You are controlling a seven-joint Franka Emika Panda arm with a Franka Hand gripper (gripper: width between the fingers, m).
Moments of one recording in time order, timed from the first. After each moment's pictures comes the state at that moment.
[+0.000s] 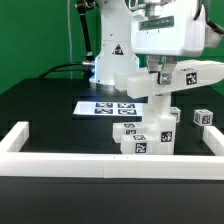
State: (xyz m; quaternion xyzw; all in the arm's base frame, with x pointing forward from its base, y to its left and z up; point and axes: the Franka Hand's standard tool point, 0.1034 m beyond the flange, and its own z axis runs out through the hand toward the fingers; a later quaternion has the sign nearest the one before) arm 0.573 0.036 0.127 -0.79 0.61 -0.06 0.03
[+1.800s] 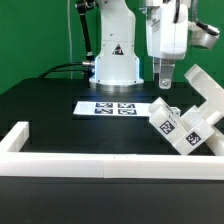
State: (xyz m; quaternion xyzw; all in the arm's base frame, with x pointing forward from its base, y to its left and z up) arm 0.571 0.041 0.122 -0.69 0.72 -0.04 0.04
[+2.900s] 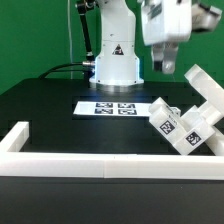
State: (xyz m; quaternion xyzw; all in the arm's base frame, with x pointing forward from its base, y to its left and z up) arm 0.566 0.056 0.174 -0.71 0.70 -0.03 0.09
